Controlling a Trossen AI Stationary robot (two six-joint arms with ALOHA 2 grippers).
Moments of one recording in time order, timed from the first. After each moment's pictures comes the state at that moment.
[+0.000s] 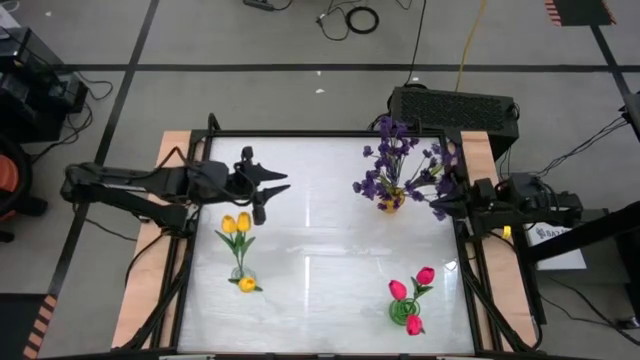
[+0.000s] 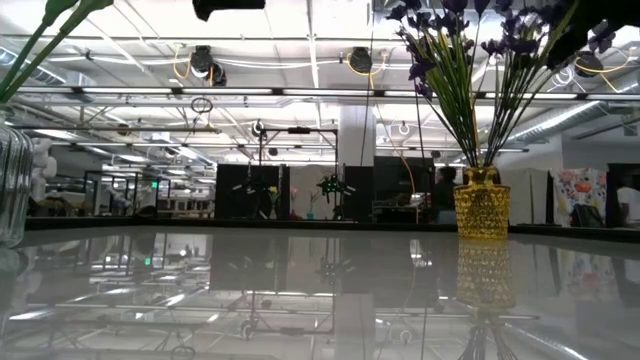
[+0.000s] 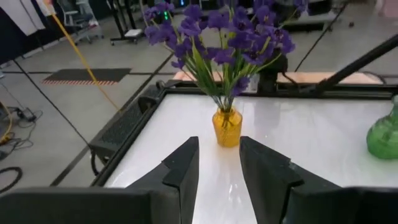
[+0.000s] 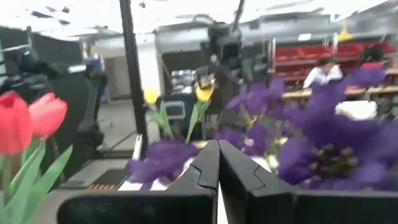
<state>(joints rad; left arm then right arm) -0.06 1.02 0.95 -0.21 -0.32 0.04 0.09 0.03 0.40 -0.19 -0.01 0.11</state>
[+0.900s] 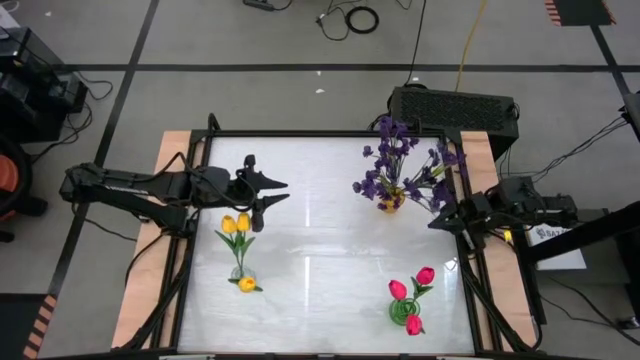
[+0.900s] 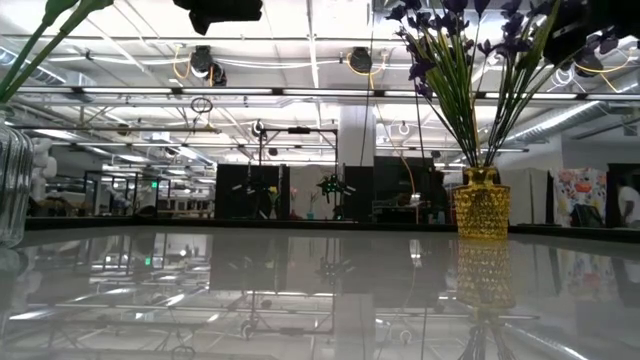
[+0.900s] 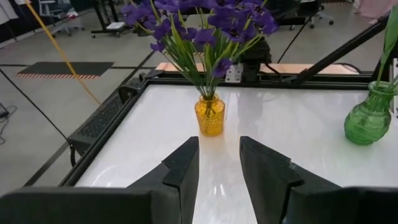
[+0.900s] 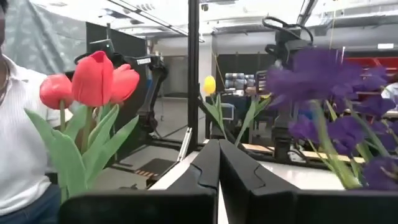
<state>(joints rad) -0.07 1.00 0.86 -0.15 -0.26 0.01 0.09 0.01 0.26 -0.04 -0.27 0.06</state>
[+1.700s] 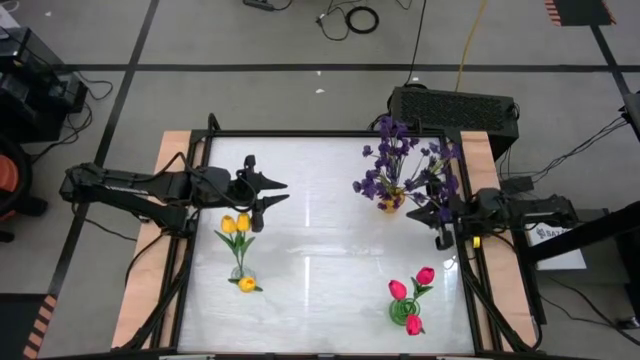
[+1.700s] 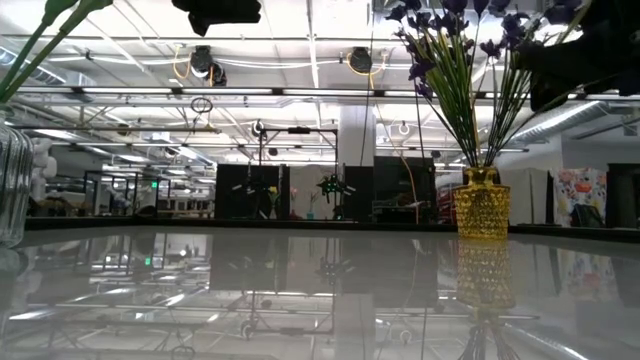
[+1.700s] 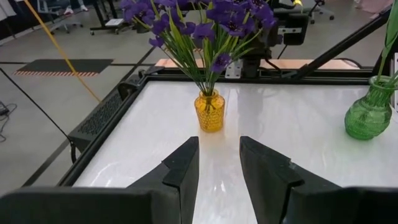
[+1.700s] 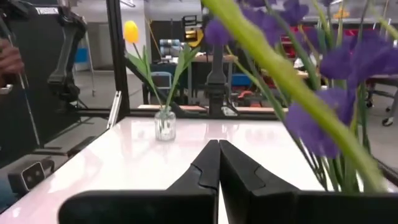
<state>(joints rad) -0.07 1.00 0.86 -0.16 -0.26 0.01 0.09 0.01 0.10 -0.03 0.03 0.02</state>
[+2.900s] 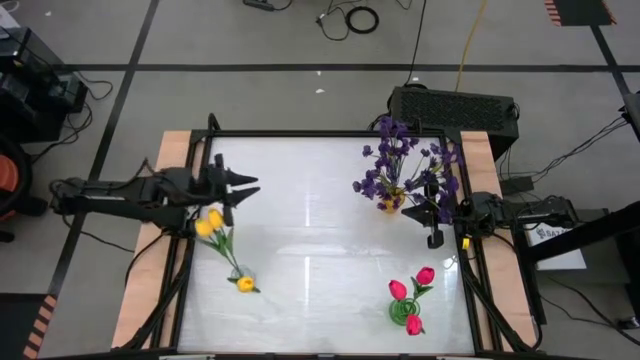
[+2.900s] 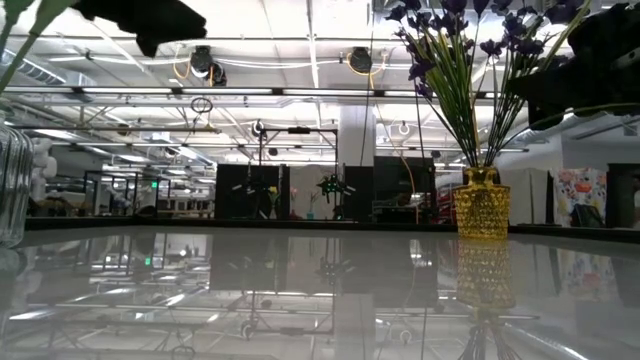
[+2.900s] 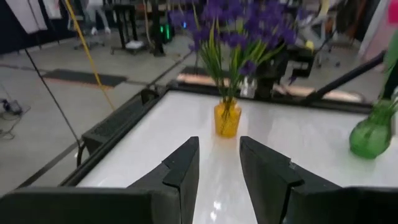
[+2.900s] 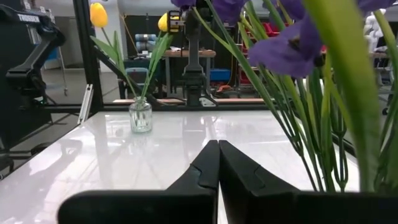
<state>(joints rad) -0.02 0.59 0.58 -0.15 -0.26 -0.05 0.09 0.01 0.01 0.04 0.13 0.02</state>
